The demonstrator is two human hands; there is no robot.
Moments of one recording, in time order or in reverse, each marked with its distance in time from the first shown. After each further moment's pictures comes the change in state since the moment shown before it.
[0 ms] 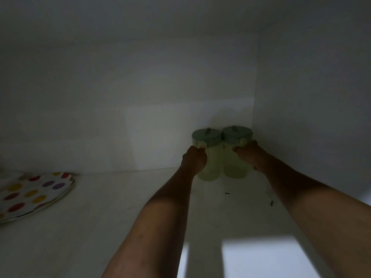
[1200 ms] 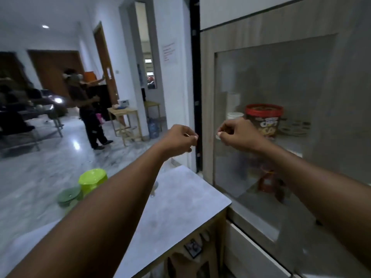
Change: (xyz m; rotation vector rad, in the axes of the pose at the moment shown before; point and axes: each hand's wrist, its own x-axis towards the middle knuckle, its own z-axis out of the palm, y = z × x) left_hand -0.691 -0.280 -0.530 0.212 0.662 -0.224; right_hand -0.734 -0.202 0.311 0.045 -0.717 -1.349
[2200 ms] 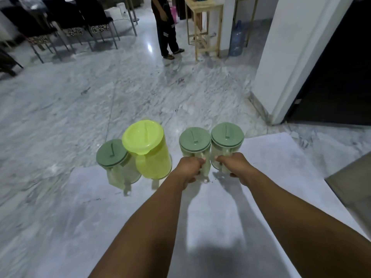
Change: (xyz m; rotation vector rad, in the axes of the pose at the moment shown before) left_hand 0.152 -0.494 -0.018 -0.585 0.248 -1.133; right_hand 0.200 0.060 0.563 0.538 -0.770 0.824
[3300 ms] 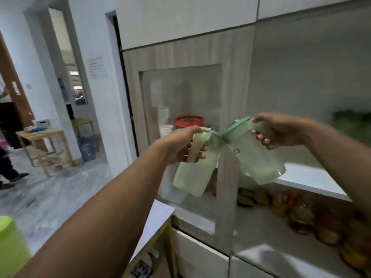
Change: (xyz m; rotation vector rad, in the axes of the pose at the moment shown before) left_hand -0.637 -0.004 0.249 0.426 -0.969 0.715; right_hand -0.764 0.176 -0.383 0.253 0.618 -0.166
